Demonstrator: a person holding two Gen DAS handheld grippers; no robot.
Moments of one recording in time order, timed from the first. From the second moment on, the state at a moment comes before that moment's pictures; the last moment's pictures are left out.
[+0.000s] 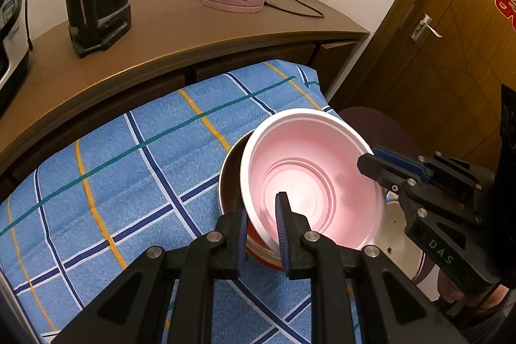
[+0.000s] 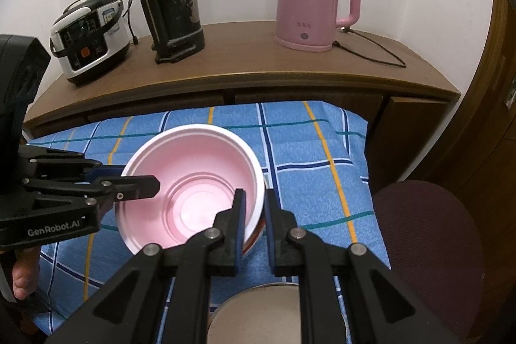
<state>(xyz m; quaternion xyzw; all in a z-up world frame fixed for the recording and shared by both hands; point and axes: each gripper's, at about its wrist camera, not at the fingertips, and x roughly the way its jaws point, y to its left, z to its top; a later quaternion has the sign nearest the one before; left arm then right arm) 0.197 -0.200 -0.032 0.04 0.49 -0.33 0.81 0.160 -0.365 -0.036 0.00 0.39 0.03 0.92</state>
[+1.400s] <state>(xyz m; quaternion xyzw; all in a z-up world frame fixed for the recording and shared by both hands) 0.201 -0.203 -0.043 0.05 0.49 -0.33 0.80 0.168 -0.365 -0.050 0.00 0.41 0.03 0.91</state>
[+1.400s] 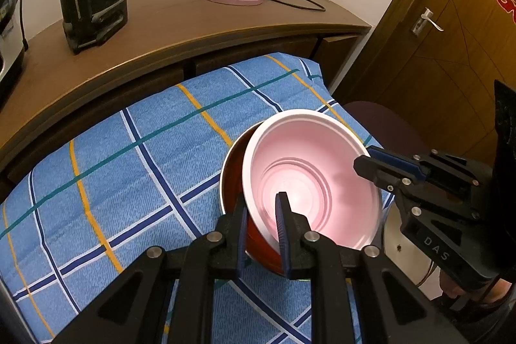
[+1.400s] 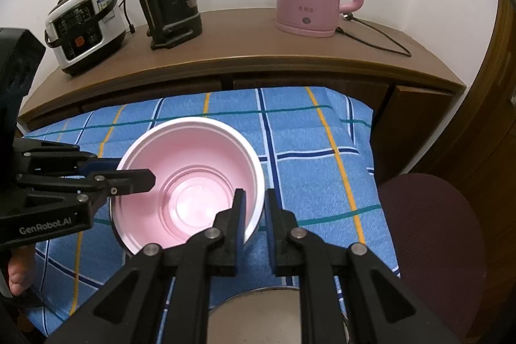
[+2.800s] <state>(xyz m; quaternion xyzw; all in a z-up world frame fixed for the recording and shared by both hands) 0.212 -0.196 -0.041 0.09 0.48 -0.30 0.82 0.168 -0.345 -0.052 0.00 0.41 0.05 0.91</state>
